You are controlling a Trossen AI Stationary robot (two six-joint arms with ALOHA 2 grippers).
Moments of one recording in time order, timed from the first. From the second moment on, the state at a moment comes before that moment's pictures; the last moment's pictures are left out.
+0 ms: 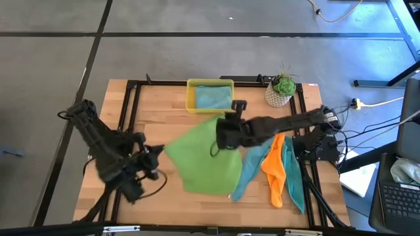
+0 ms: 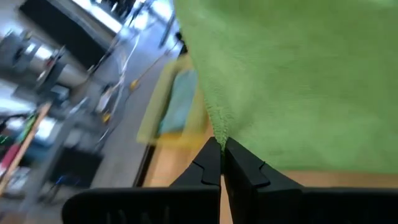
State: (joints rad) left arm -0.87 1.45 1.30 -1.57 -1.08 -1.01; right arm 0.19 1.79 1.68 -1.05 0.94 -0.03
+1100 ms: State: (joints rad) left arm -0.78 1.42 1.15 -1.57 -0.92 -1.12; right arm 0.04 1.61 1.32 -0.26 0.68 -0.55
